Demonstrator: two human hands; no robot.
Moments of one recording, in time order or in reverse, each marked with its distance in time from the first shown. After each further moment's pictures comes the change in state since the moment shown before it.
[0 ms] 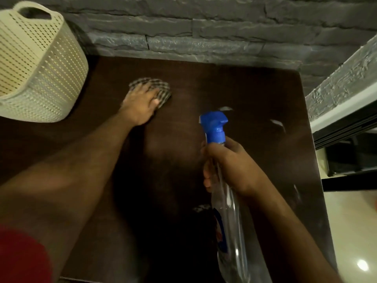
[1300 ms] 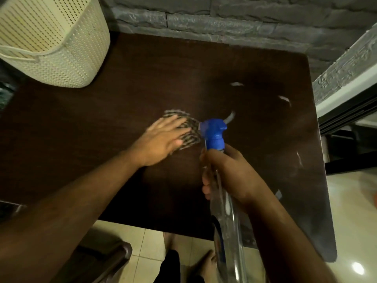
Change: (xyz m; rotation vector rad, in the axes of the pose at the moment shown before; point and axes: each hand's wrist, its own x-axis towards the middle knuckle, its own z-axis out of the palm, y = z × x) left_hand -0.192 0.034 0.038 -0.130 -0.076 0.373; right_hand -0.069 0.067 0.045 0.000 -0.036 0.062
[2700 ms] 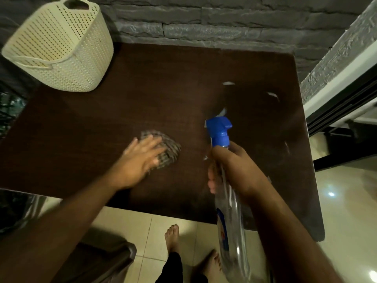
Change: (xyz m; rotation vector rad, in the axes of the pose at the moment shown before) left_hand -0.091 0.008 0.009 -0.014 0.007 -0.140; right_hand -0.040 0.013 -0.015 -0.015 0.023 -0.120
